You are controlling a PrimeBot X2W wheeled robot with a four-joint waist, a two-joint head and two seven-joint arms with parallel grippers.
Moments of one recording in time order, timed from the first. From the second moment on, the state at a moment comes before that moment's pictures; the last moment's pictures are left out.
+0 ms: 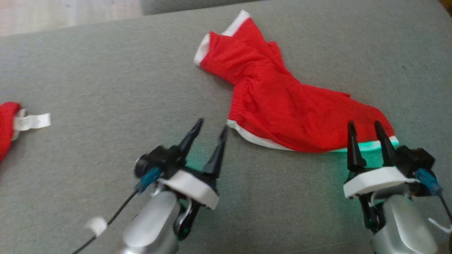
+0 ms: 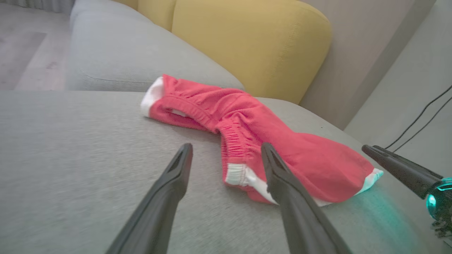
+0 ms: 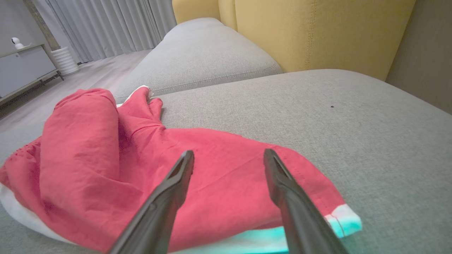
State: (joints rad) left arm -0.41 0.05 -0.61 0.53 -0.48 -0.12 -0.25; right arm -0.23 -0.05 -0.03 0.50 0.15 0.13 -0.26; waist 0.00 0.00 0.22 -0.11
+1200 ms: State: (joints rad) left arm -0.52 0.18 -0.76 0.65 -0.83 -0.13 -0.26; right arm -0.21 -0.05 0.03 0.49 0.23 0.13 -0.26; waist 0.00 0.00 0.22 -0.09
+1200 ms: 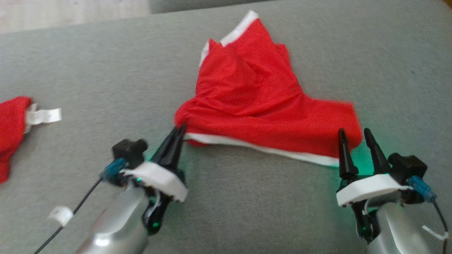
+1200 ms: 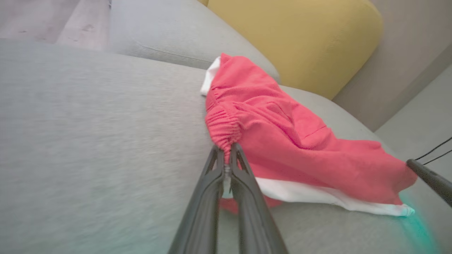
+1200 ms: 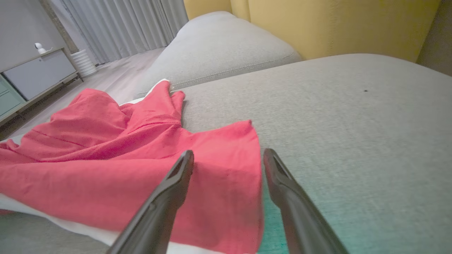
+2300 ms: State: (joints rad) left arm -0.02 0.12 -0.24 0.45 -0.33 0.03 -0.26; right arm -0.08 -0.05 0.20 0.43 0.29 0.13 -0.26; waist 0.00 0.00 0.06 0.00
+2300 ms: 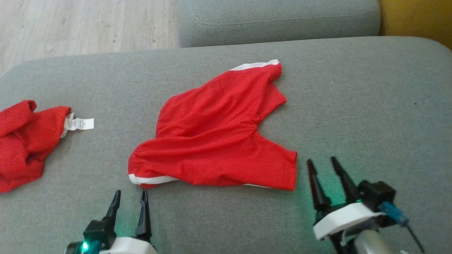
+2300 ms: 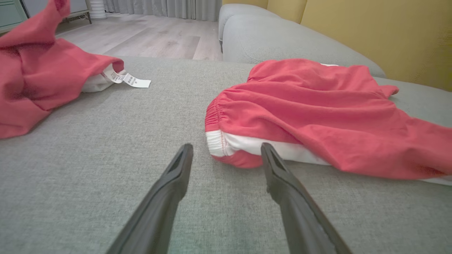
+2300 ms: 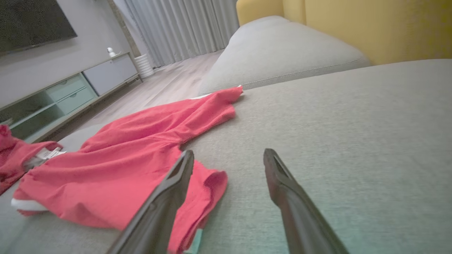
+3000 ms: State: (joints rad) left arm -0.02 0.05 -0.13 0.48 -0.21 -0.05 -0.26; right arm -0.08 -0.05 0.38 0.57 0.32 0.13 -0.26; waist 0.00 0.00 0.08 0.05
